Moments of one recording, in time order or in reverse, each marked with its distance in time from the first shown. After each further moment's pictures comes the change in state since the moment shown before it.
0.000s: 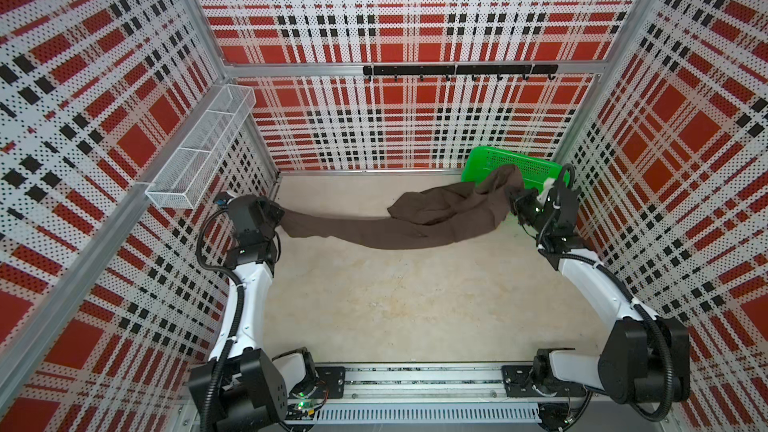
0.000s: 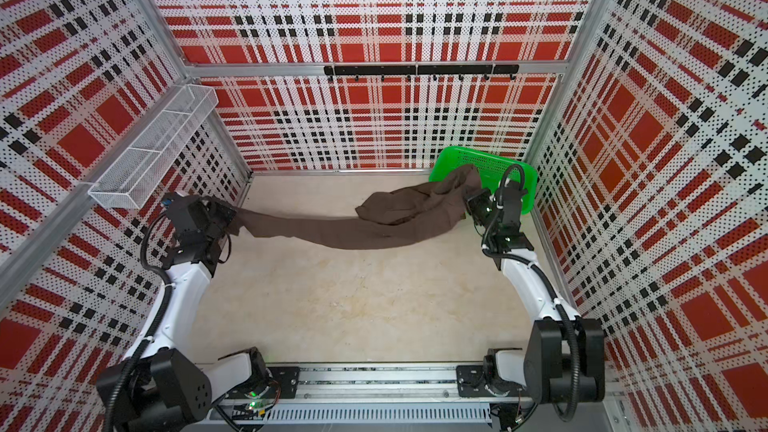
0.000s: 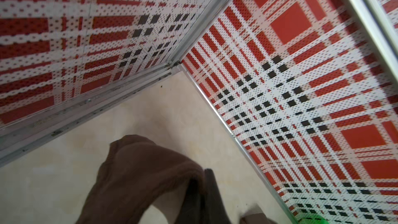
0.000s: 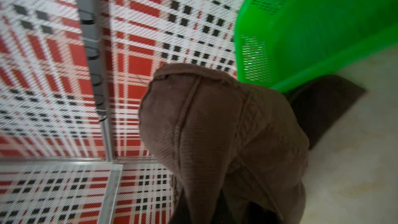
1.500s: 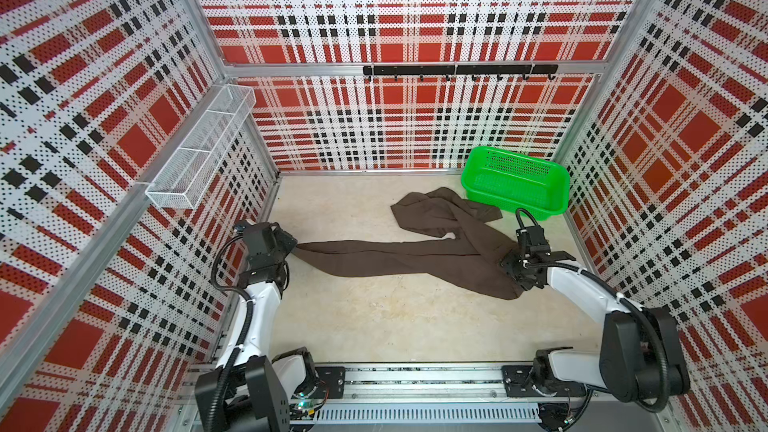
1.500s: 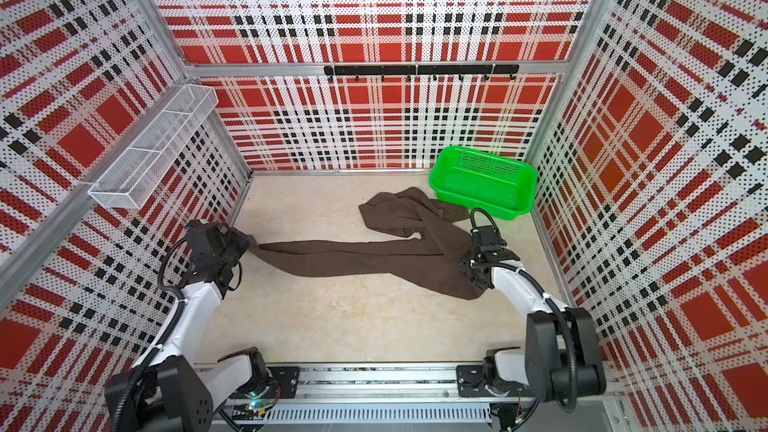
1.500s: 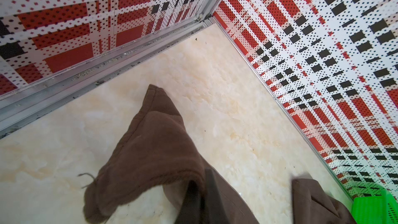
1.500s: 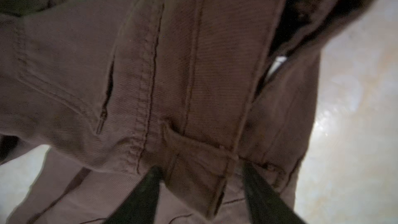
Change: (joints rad) left arm 0.000 -0.078 -0.225 -0.008 0.024 0.103; right arm 0.111 0.081 -0.101 -0.649 0.274 -0.298
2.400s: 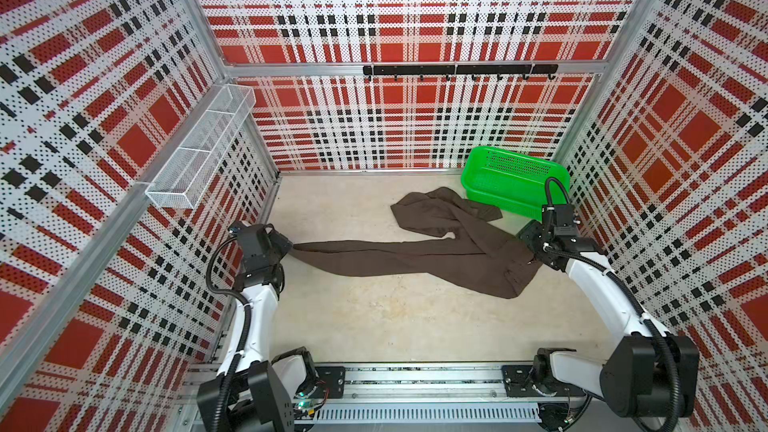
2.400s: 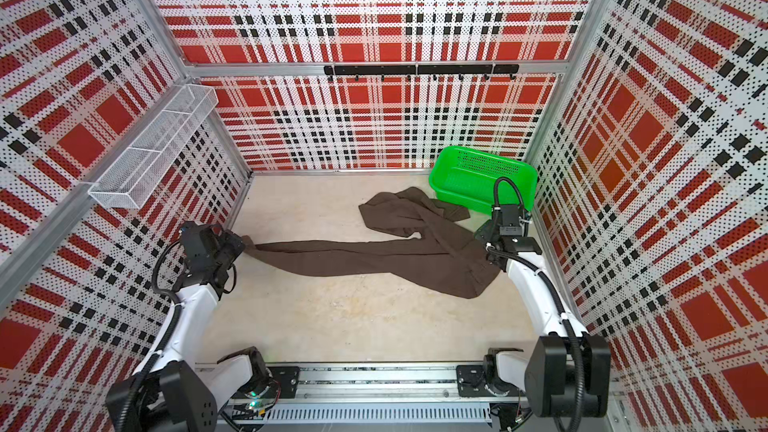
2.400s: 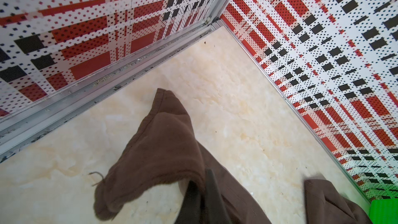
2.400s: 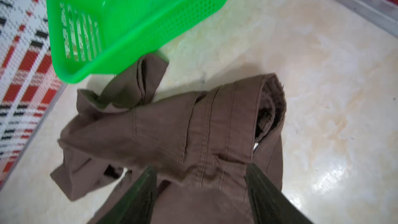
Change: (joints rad) left arm 0.045 -0.024 0.009 -0.049 0.013 0.063; right arm -0.055 -0.144 0.192 -0.110 0.132 -0.106
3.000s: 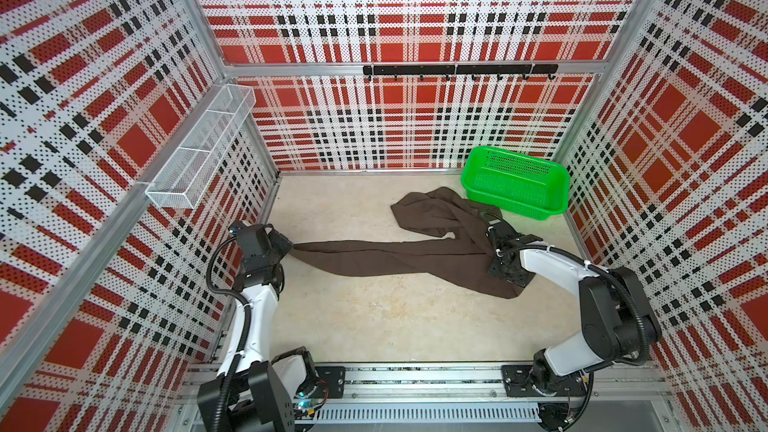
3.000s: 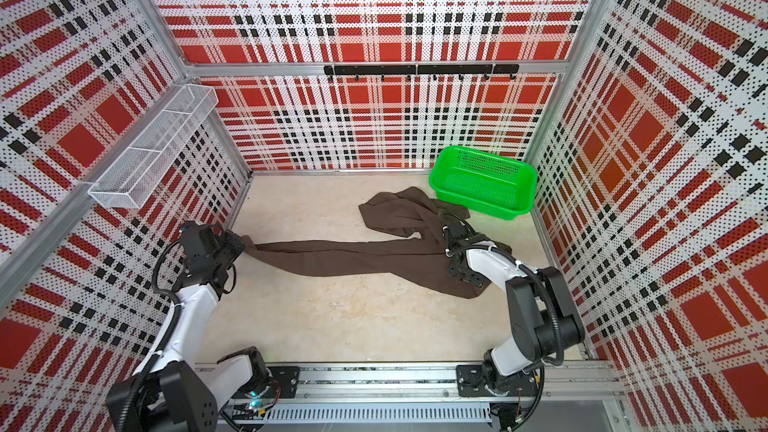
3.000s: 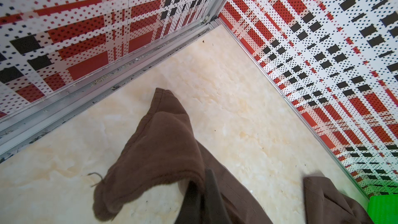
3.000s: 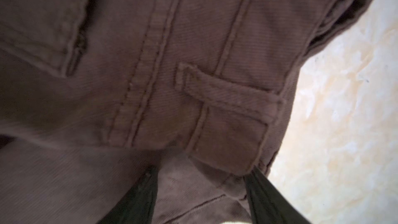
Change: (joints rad) left arm 0.003 -0.002 0.000 -0.002 0.010 0.007; right arm 0.262 0.347 -0.023 -0.152 0.203 -0.011
